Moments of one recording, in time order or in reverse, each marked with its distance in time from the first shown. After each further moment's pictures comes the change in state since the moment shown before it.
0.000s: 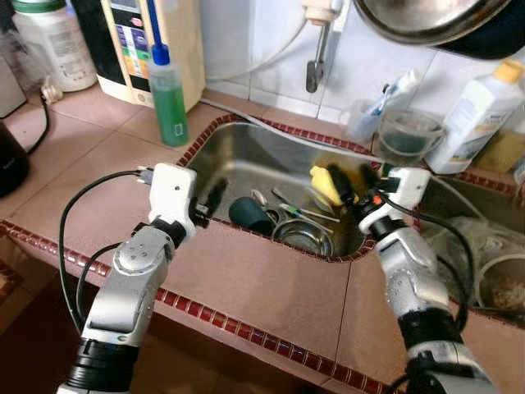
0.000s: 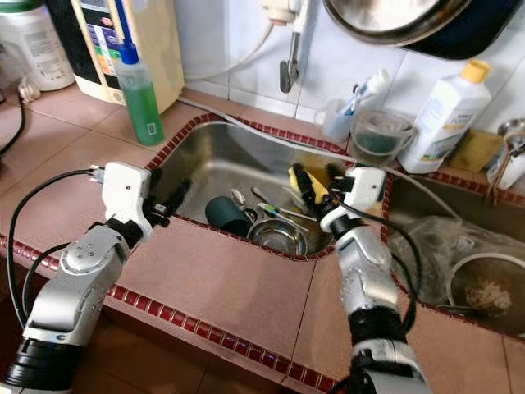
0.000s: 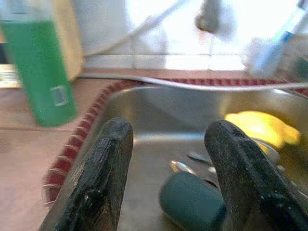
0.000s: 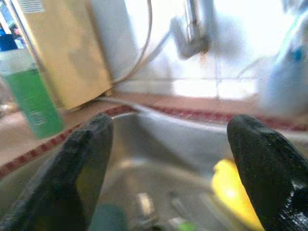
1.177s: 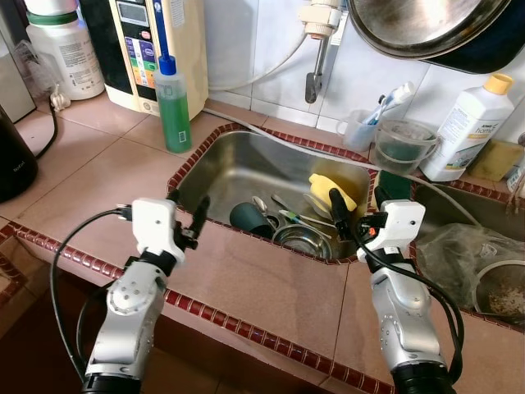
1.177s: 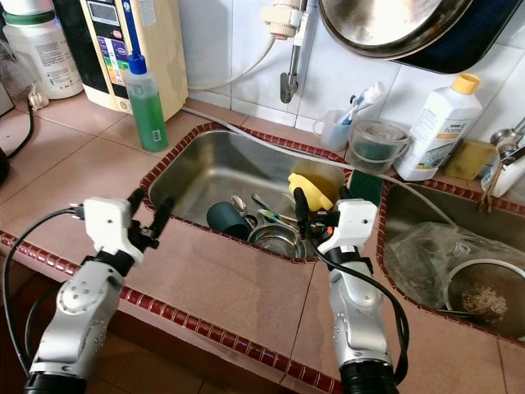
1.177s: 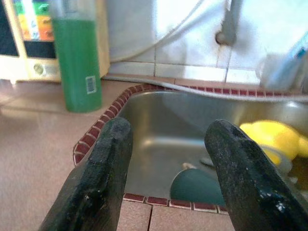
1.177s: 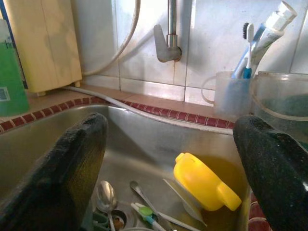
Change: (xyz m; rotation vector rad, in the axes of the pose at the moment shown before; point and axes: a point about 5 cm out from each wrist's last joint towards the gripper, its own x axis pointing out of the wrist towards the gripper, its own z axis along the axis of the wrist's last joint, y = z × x) left arm -0.027 -0.002 -0.037 -0.008 -0.054 0.055; right arm -0.038 0.025 -0.023 -0.185 0.006 -0.131
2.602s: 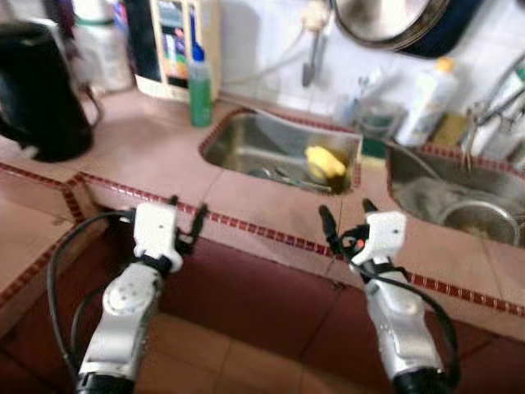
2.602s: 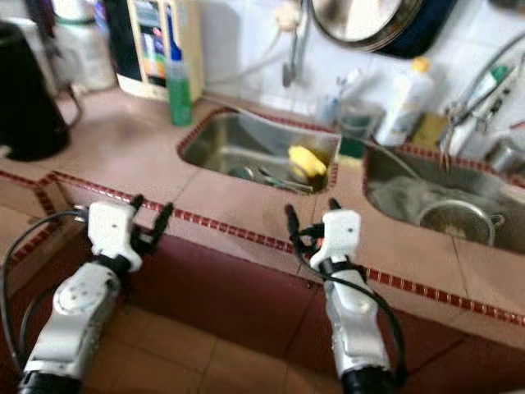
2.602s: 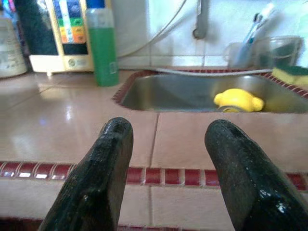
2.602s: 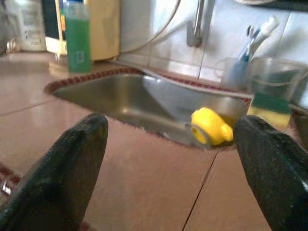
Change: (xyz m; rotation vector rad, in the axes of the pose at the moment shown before) left arm -0.003 0.008 -0.009 0.024 0.044 -0.002; right arm -0.009 0.004 -0.019 -0.072 0.089 0.052
